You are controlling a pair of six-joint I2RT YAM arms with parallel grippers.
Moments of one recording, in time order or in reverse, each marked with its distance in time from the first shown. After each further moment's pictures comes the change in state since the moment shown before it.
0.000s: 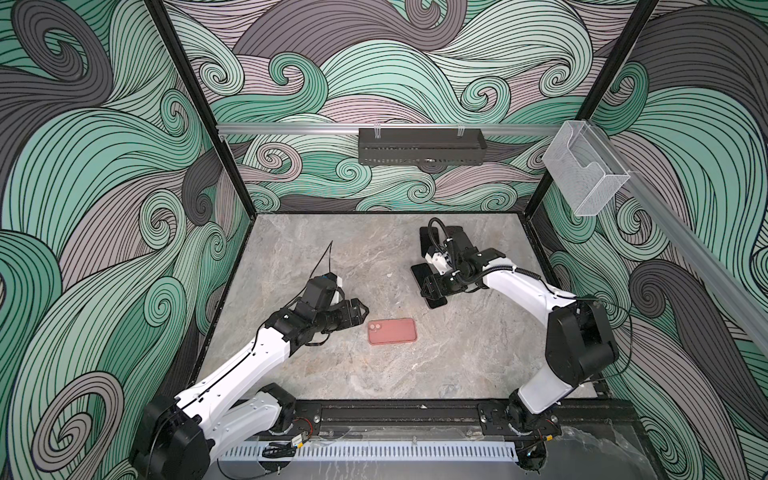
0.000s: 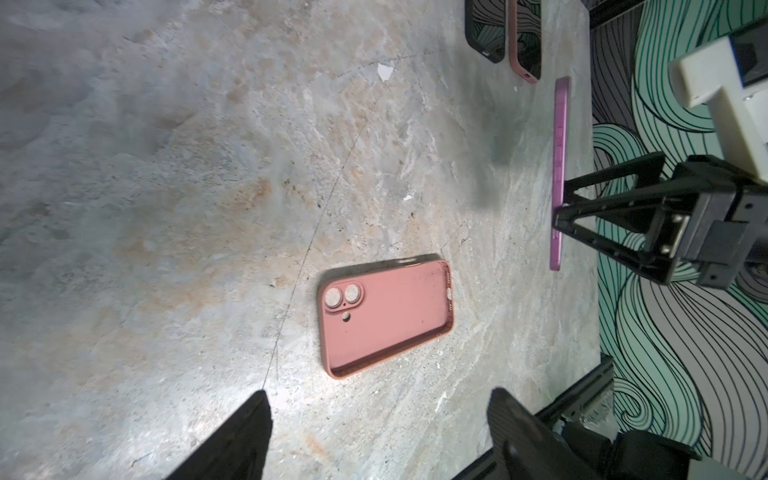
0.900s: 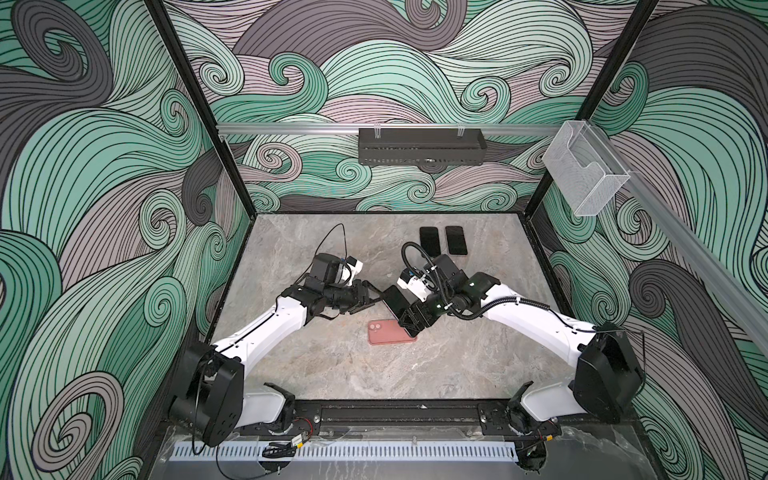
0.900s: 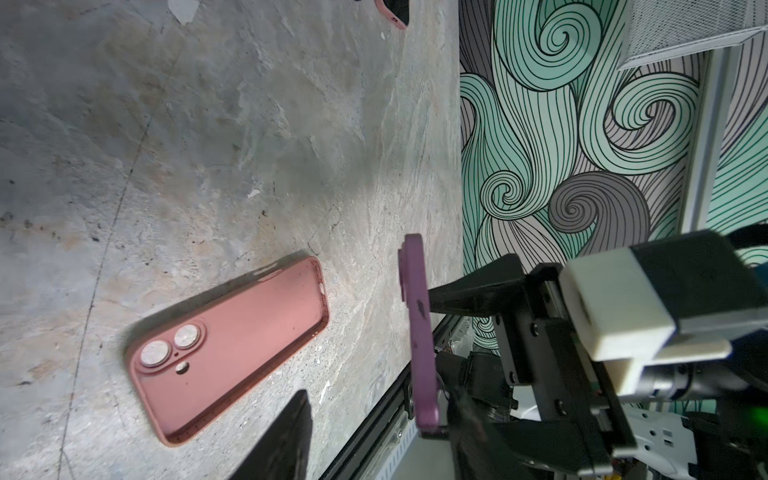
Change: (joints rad) left arm 0.092 0.279 0.133 0.192 0.465 -0.011; right arm 0.257 -0.170 -0.124 0.074 -0.098 -0.026
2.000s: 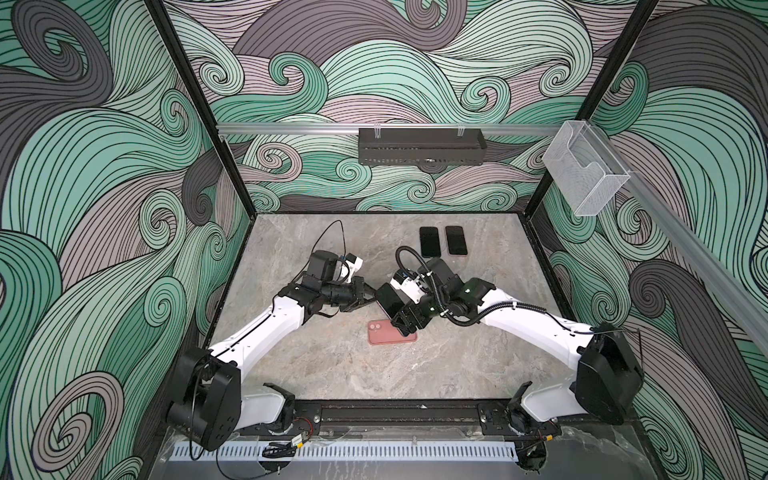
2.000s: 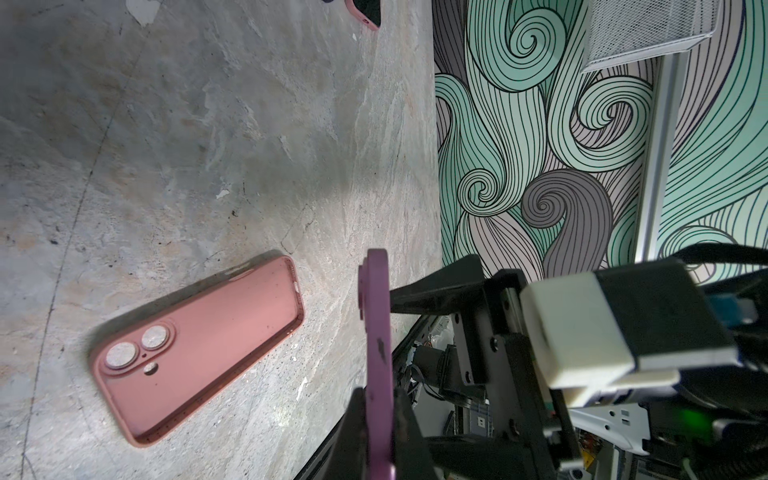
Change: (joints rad) left arm 0.006 -0.034 0.015 0.002 0.040 -0.031; right arm 0.055 -0.018 -0.037 0.135 0.047 0.048
